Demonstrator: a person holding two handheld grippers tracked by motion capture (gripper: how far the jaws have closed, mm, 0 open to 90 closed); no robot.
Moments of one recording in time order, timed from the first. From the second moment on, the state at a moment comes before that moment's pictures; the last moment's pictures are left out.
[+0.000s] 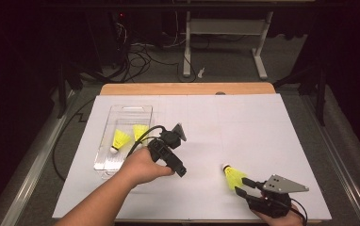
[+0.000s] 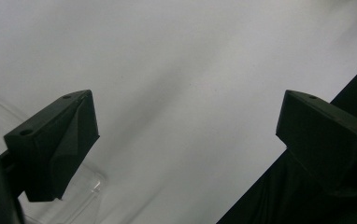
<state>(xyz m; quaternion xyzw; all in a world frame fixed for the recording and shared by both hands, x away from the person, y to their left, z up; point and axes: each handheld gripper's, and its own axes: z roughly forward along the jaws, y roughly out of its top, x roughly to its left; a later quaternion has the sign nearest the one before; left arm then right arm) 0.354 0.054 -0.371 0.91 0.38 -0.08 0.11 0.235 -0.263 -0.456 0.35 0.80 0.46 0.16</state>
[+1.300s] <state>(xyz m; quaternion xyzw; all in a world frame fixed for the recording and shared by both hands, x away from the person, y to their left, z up) 0.350 0.052 -0.371 0.91 0.38 -0.07 0.11 0.256 -0.243 -0.462 0.39 0.79 0.44 0.17</state>
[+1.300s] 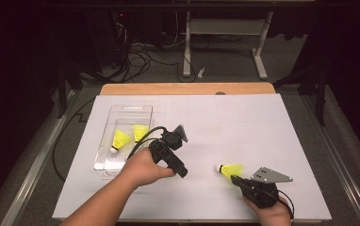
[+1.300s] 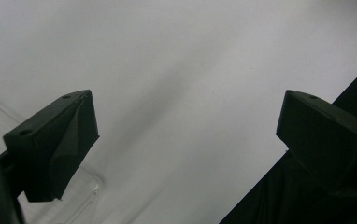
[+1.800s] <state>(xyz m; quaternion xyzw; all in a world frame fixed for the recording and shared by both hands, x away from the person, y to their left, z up) 0.348 0.051 -0.375 0.92 0.37 -0.07 0.11 0.257 -0.255 -0.452 0.38 0.78 0.46 0.17</state>
